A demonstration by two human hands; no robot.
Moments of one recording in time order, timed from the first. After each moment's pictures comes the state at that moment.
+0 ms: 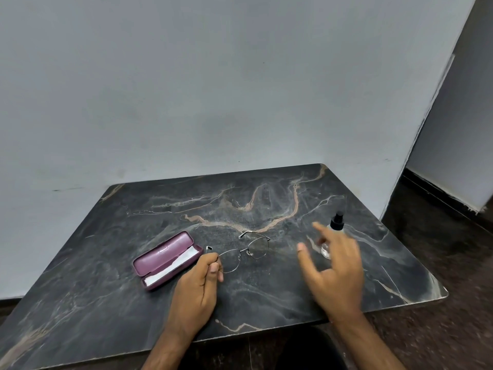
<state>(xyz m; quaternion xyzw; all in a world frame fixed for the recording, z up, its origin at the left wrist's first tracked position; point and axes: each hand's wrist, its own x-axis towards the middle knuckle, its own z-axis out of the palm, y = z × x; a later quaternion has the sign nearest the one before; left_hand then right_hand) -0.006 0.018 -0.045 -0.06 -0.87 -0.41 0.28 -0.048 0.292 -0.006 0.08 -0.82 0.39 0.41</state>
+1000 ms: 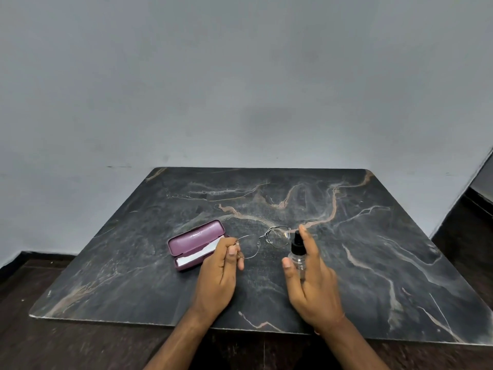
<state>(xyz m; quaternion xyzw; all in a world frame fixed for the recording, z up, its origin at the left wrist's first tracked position) -0.013 0.017 -0.041 -0.01 -0.82 -0.48 0.30 -0.060 0.231 -0.035 0.26 -0.83 0.43 0.22</state>
